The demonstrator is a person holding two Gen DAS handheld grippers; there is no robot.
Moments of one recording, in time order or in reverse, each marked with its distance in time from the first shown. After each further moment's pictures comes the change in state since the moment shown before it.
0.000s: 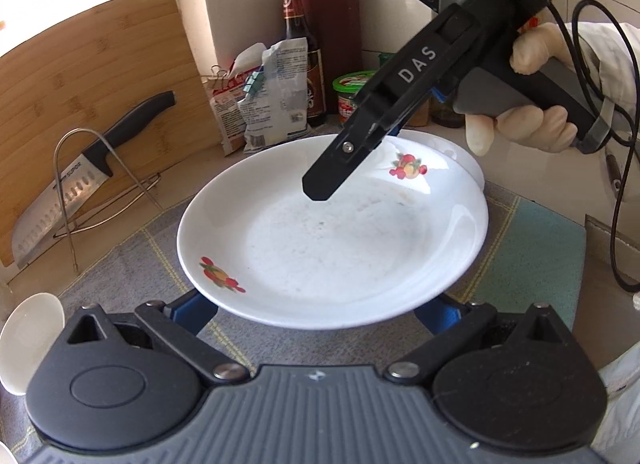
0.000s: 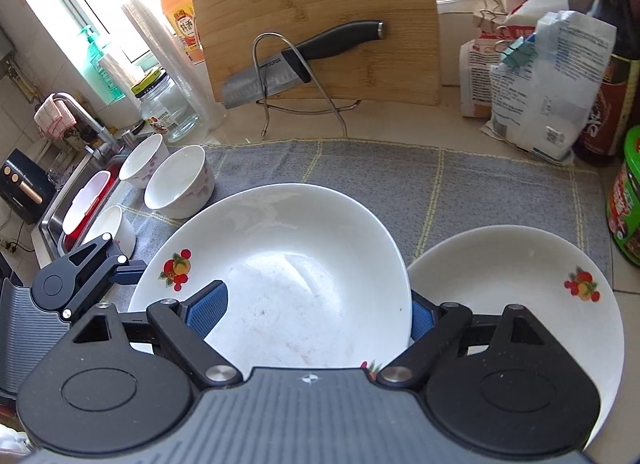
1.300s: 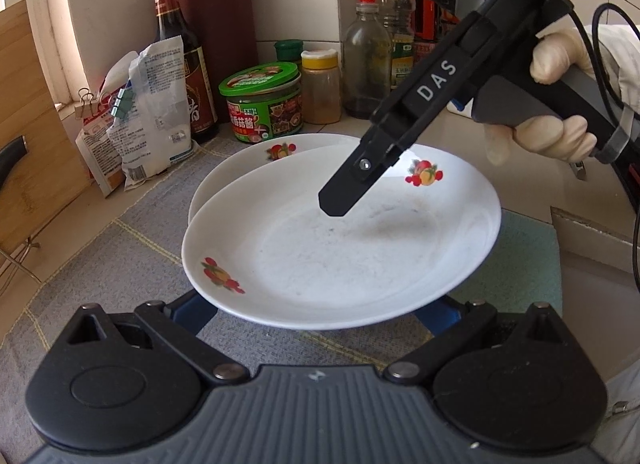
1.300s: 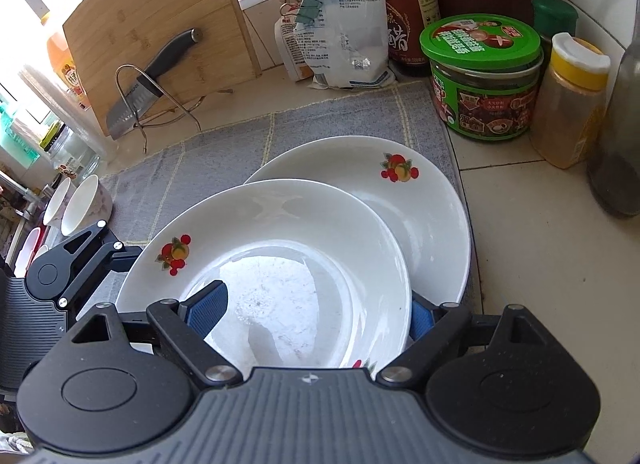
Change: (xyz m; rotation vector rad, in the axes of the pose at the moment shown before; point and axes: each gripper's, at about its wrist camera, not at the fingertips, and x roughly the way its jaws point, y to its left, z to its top) left arm 0.076 -0.040 0.041 0.151 0.017 -0.217; right arm -0.042 -0.080 -0.059 0.256 -0.038 -0.171
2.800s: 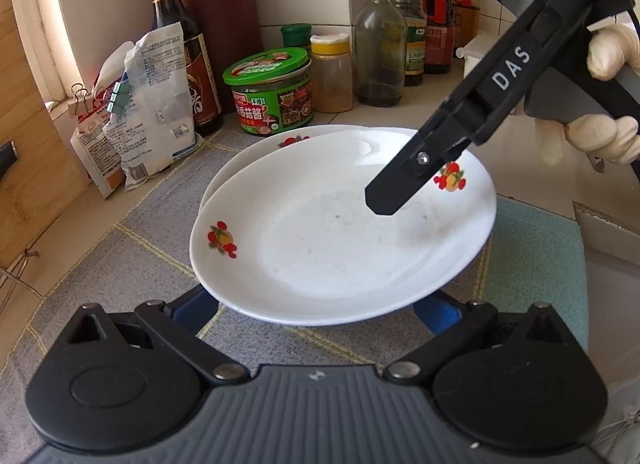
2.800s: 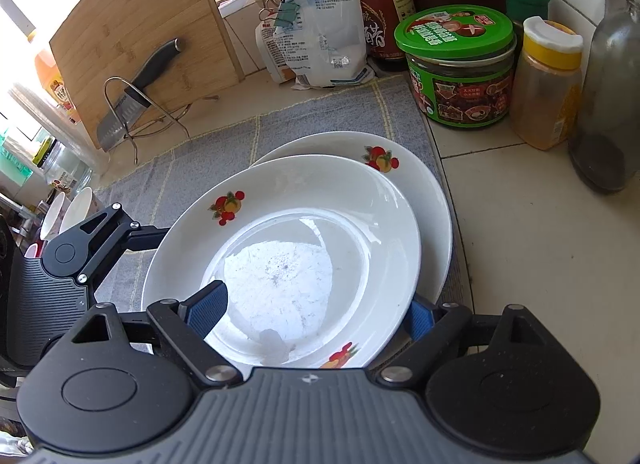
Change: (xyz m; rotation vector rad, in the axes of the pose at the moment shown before) left arm 0.023 0.012 0.008 0.024 0.049 0.010; right arm -0.007 -0.005 -0.006 0.053 -0.013 -0.016
